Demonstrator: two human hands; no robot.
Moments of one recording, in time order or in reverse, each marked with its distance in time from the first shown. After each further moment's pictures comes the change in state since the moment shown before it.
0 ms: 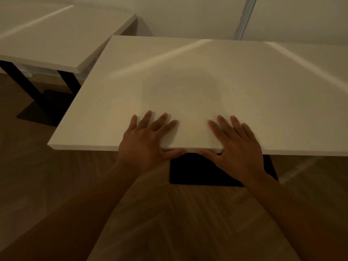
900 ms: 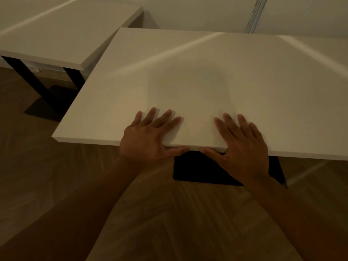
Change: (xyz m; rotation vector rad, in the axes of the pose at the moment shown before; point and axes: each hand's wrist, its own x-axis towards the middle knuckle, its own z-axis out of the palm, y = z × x) left_hand 0.016 -0.019 0.010 0.043 0.084 0.021; right_hand 0.016 -0.010 0.013 0.011 0.157 0.012
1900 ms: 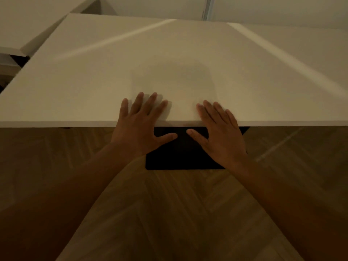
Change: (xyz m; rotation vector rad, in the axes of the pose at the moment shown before) left_hand 0.021 0.128 0.010 0.024 -0.165 0.014; right_hand -0.060 0.092 -0.025 0.059 -0.137 0.025
